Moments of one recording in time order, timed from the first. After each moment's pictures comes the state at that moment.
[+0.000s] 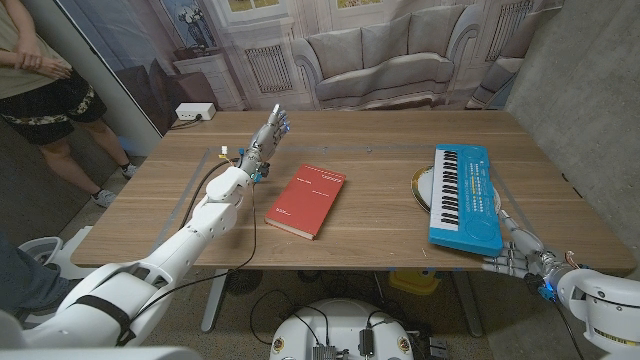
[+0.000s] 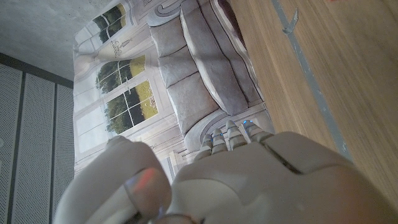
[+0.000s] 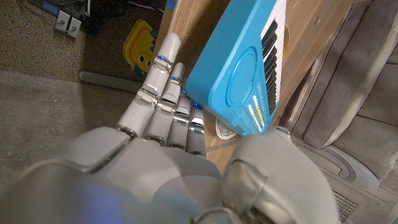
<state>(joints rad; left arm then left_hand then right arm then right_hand) 0.65 0.41 0.43 -1.03 -0.62 -0.42 -0.24 0.49 0.08 -0.19 0.10 0.28 -0.07 0.02 0.19 0.18 -0.05 -0.04 0.20 0.18 -0.08 -0.01 0.18 0.18 -0.14 -0.01 0.20 0.18 -1.93 -0.64 0.44 -2.55 0.99 -0.81 -0.69 0.49 -0.01 -0.14 0.15 0.21 0.57 0.08 0.20 0.21 0.72 0.09 0.21 0.20 0.87 0.07 0.19 0.20 0.93 -0.07 0.66 0.17</state>
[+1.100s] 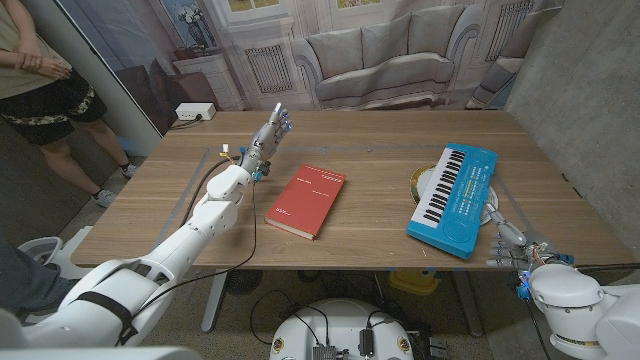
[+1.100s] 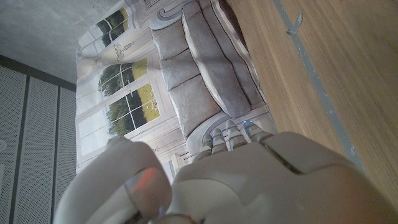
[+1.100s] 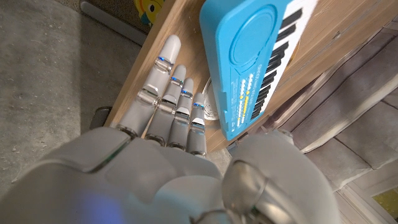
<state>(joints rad) 0.63 0.41 0.44 -1.03 -0.62 -0.42 -0.26 0.50 0.08 -0.20 0.10 0.28 -0.07 0.02 0.19 0.18 -0.05 -0.04 0.20 0.18 -0.08 -0.01 0.18 0.18 -0.14 -0.01 0.20 0.18 -1.81 -0.63 0.22 -2.68 0.73 -1.07 -0.91 0.46 -0.01 -0.15 0.15 0.22 0.57 0.06 0.20 0.21 0.72 0.08 0.21 0.20 0.85 0.05 0.19 0.20 0.92 -0.06 0.63 0.17</state>
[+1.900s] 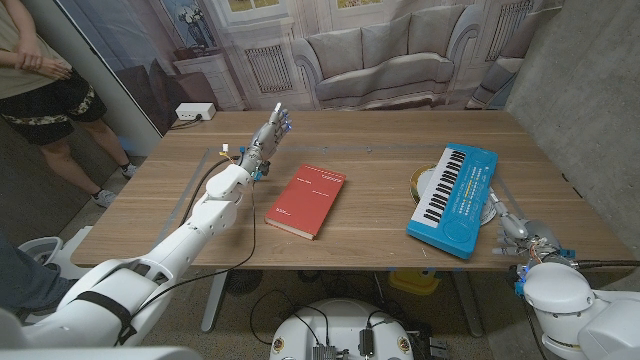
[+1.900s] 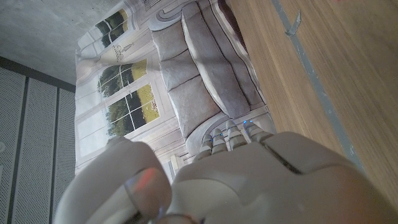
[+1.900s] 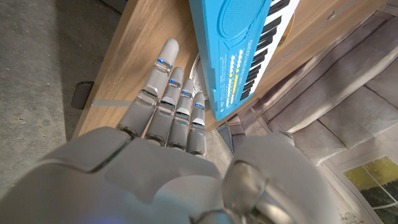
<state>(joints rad) 0.63 0.41 0.44 -1.03 -0.62 -0.42 -0.26 0.50 0.08 -0.20 0.10 0.28 -0.07 0.02 0.19 0.18 -0.05 -0.04 0.20 0.18 -0.08 -0.01 0.18 0.18 -0.14 -0.01 0.20 0.18 -1.82 -0.59 0.15 -2.69 0.48 -1.00 -0.86 0.44 0.00 -0.16 0.14 0.23 0.57 0.06 0.20 0.21 0.71 0.07 0.21 0.20 0.78 0.05 0.18 0.20 0.86 -0.04 0.59 0.17</state>
